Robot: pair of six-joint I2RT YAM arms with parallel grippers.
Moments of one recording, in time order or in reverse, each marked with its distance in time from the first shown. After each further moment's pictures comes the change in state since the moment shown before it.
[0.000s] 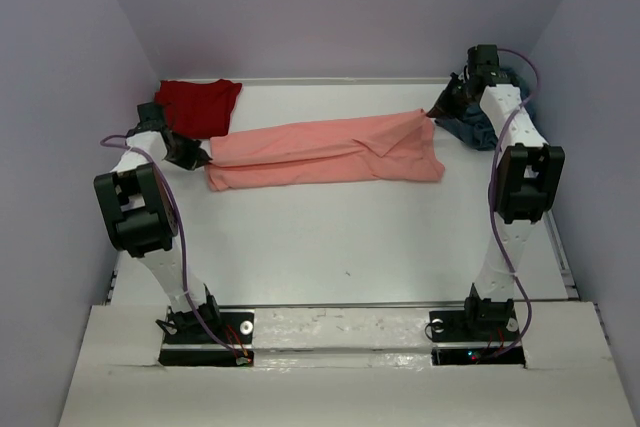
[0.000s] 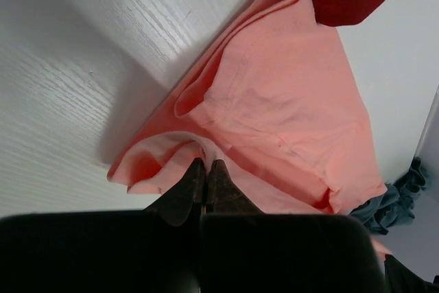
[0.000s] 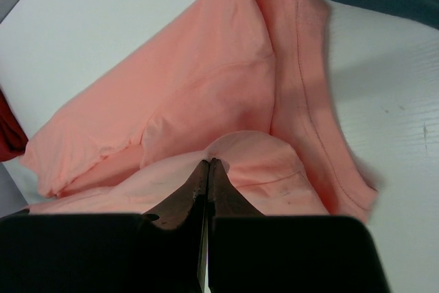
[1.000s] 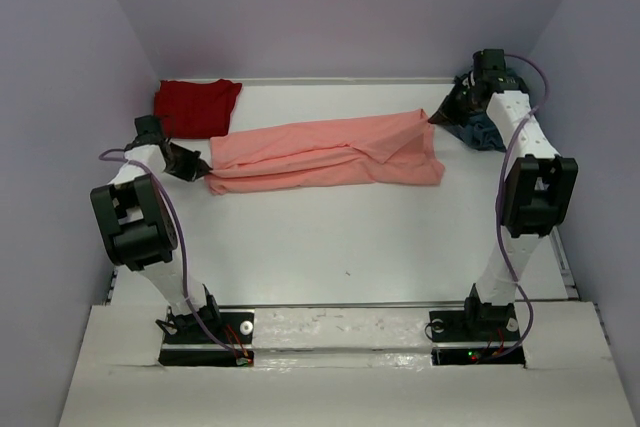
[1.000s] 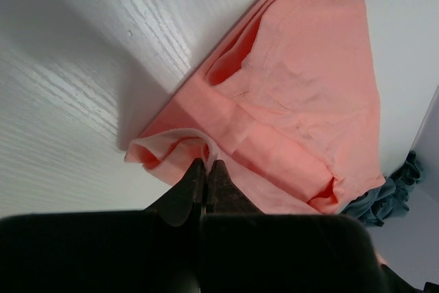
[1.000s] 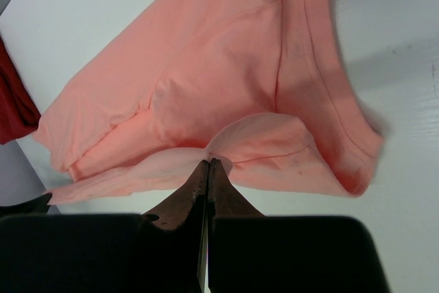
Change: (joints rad) left arm 0.025 -0.103 -0.163 0.055 0.028 -0.014; right arm 0.000 -0.150 -0.138 -0.015 -0.029 0.026
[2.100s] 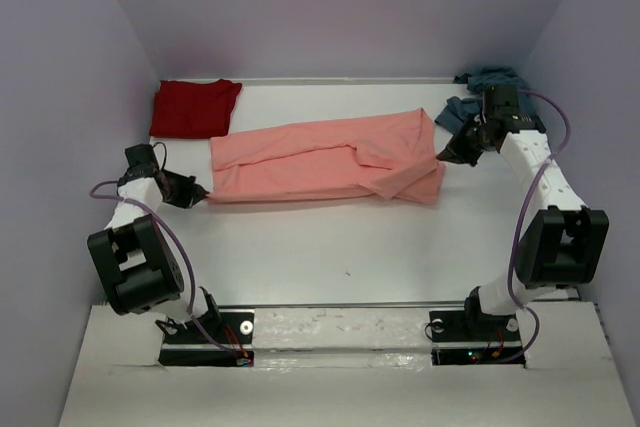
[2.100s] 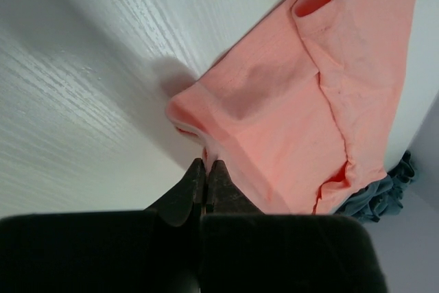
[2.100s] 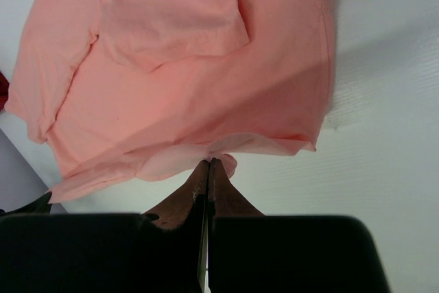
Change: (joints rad) left arm 0.072 -0.294 -0.298 0.002 -0.001 -0.018; right arm 0.000 -0.422 -0.480 -0.025 0.050 0.074
